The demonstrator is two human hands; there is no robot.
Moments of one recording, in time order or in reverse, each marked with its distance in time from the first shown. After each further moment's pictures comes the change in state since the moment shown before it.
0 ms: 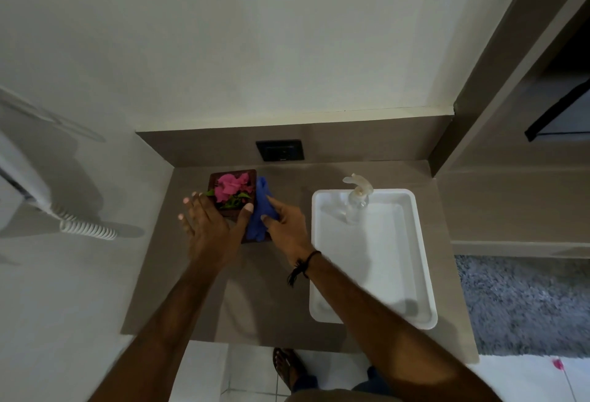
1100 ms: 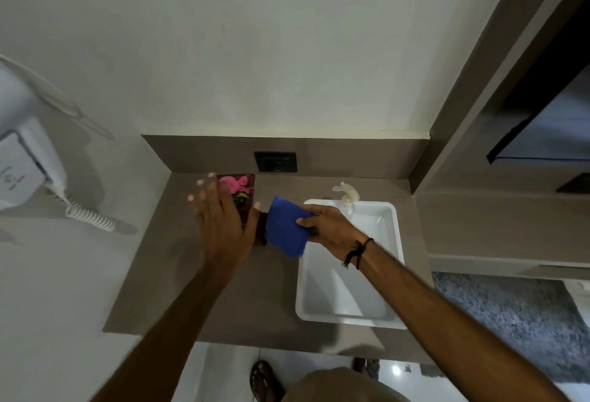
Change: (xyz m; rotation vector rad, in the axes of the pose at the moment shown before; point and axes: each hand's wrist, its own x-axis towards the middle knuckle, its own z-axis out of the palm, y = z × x) left_hand -0.030 0.026 -0.010 -0.048 0.290 0.327; right_hand -0.028 -0.021 -0.101 0.351 -0.211 0.264
